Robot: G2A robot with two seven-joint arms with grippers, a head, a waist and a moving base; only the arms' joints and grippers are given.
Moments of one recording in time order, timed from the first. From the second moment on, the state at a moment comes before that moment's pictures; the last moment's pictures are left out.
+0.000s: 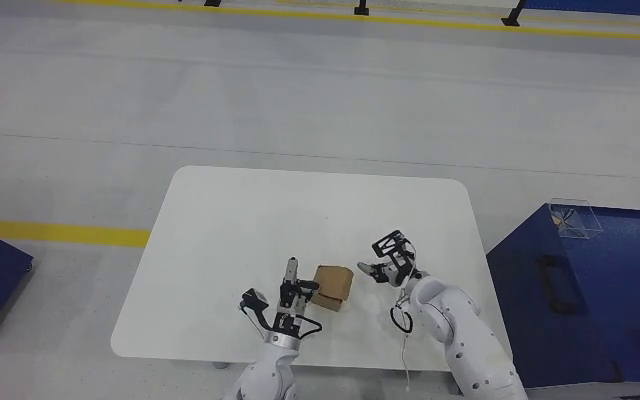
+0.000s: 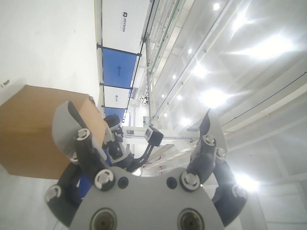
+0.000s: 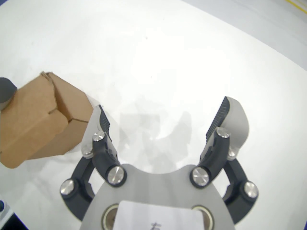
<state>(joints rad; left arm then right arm) 1.39 -1.53 -1.02 -1.33 -0.28 -0.54 0.13 -1.22 -1.25 1.29 -1.42 -1.35 -0.31 0.36</state>
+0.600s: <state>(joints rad) 1.58 -1.49 -1.13 -1.61 -0.41 -0.38 -0.03 -1.07 -1.29 1.13 -1.25 -1.30 -0.37 0.39</state>
